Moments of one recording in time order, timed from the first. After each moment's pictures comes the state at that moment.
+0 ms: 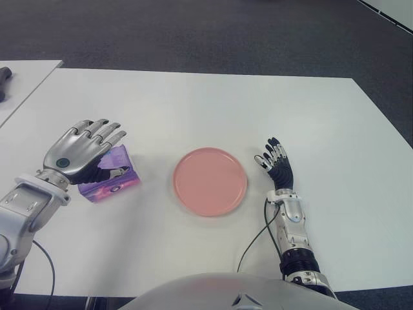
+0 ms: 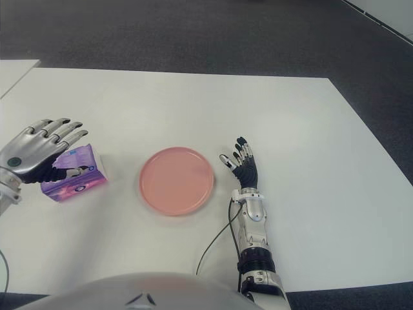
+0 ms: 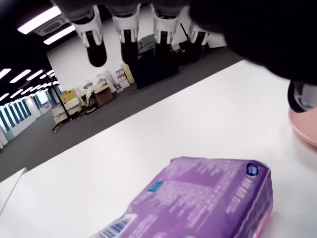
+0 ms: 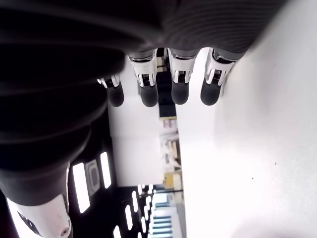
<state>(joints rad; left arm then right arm) 0.33 0.85 0.26 -0.47 1.06 -0.21 -0.26 -0.06 -0.01 -0.15 0.43 0.09 -0.37 0.07</state>
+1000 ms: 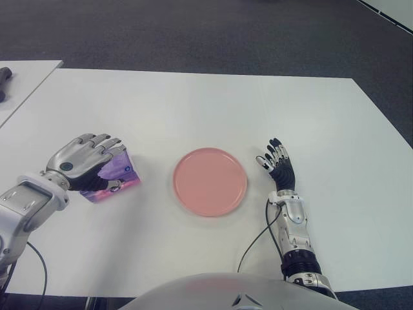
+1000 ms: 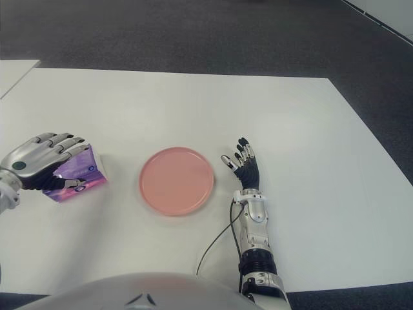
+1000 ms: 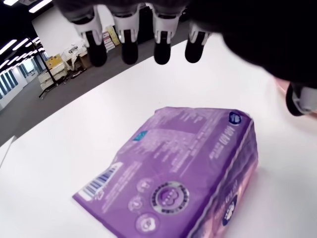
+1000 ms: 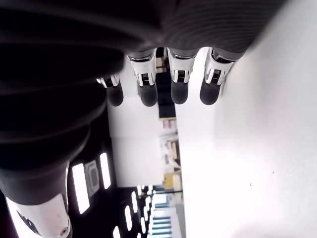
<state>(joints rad) 0.34 0.91 0.23 -0.45 1.01 -0.23 -0.42 -0.04 -0.01 -0.16 0.41 0.09 -0.37 0.08</state>
